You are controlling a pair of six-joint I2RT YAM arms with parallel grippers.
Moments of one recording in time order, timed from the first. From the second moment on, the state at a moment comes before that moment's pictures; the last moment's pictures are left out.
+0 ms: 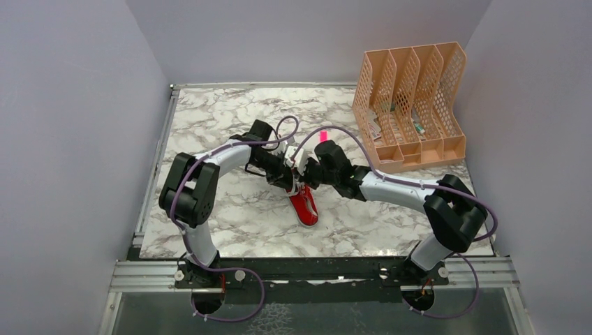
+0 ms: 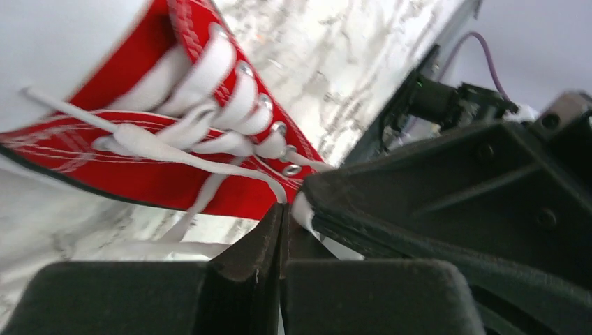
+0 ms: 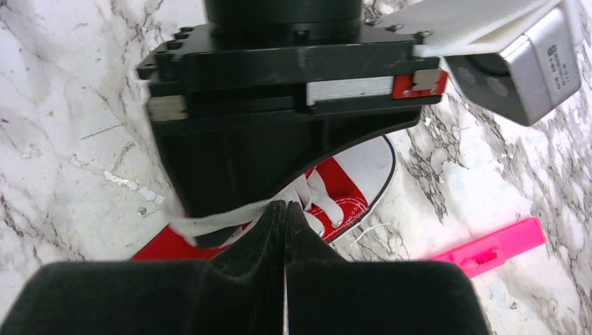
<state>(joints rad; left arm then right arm) -0.40 1.81 1.15 -0.55 0.87 -0.32 0.84 1.61 0.94 0.13 -0.24 -0.44</state>
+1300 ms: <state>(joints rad) -0.40 1.94 1.15 -0.53 1.14 -0.29 0.80 1.28 0.62 0.16 -0.55 -0.81</state>
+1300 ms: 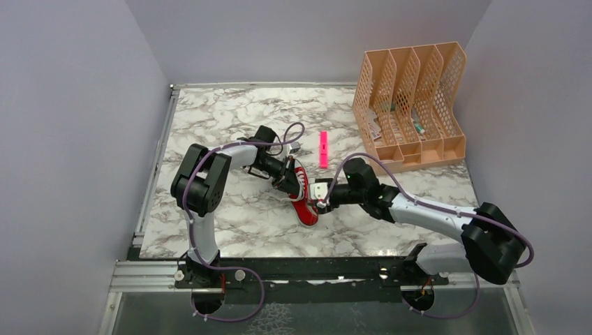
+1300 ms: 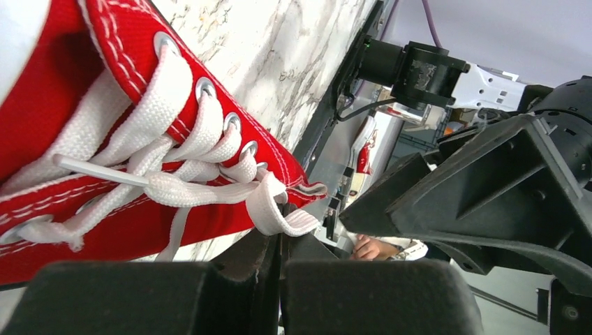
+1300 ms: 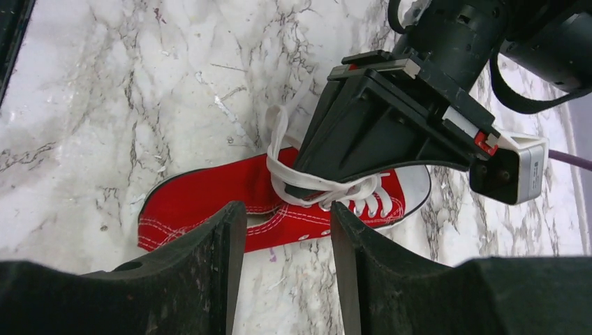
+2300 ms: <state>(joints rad) -0.40 1.94 1.17 -0.53 1.16 -0.30 0.80 1.51 0.59 0.48 -0.50 -0.82</state>
